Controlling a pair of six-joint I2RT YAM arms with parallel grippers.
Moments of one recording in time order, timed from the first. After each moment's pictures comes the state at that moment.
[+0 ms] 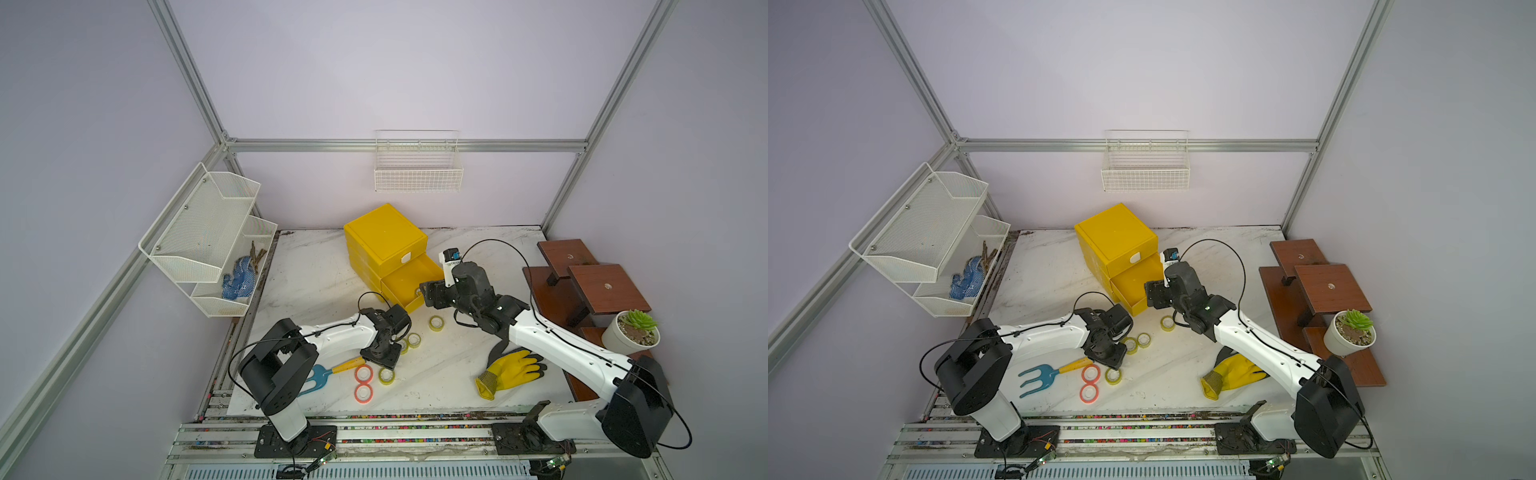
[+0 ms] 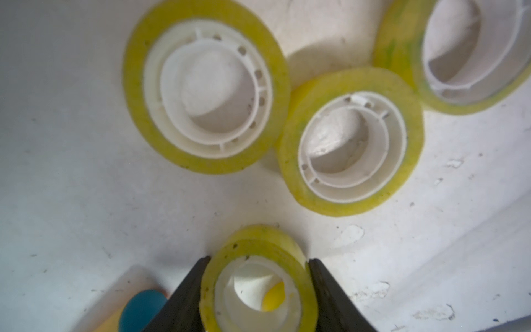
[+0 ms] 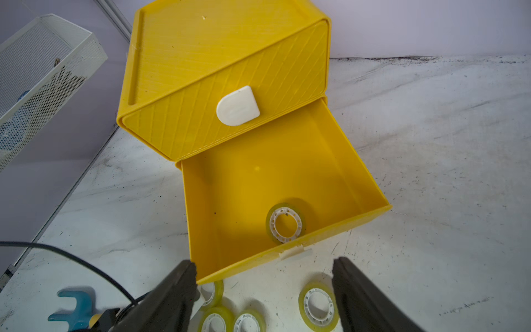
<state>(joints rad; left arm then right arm) -0.81 1.68 1.02 -0.78 -0.01 -0.43 0.65 1.35 1.03 -0.23 0.12 0.38</state>
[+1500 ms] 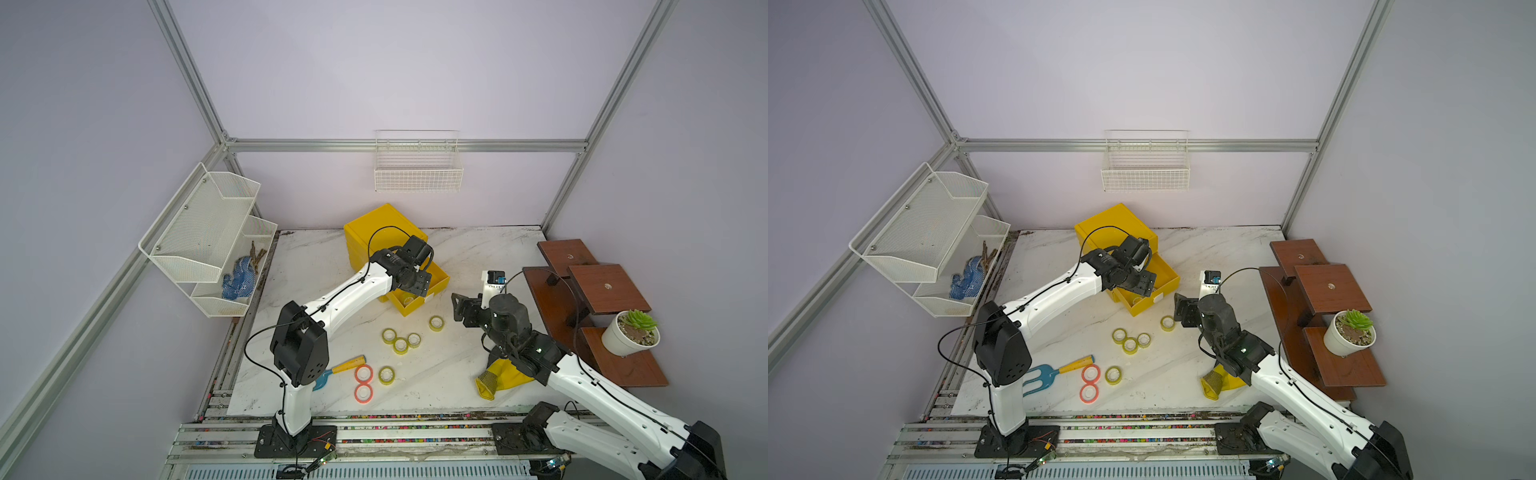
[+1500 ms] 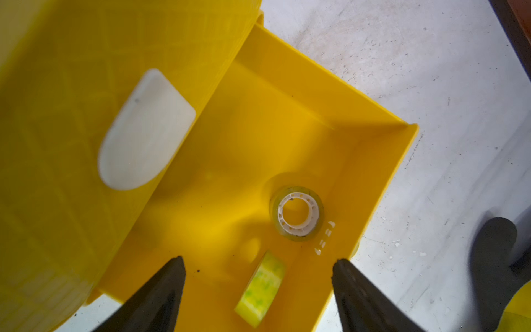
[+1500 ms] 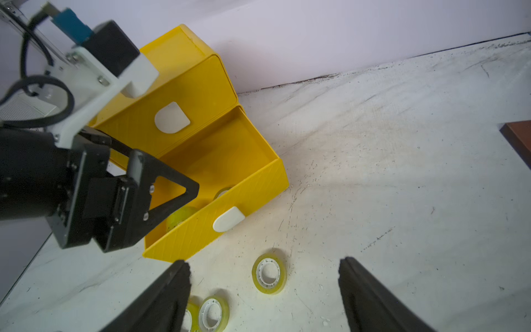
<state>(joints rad) -0.73 1.92 1.80 -0.87 -0.17 -0.32 0.63 0.95 0.68 -0.17 0.31 0.48</state>
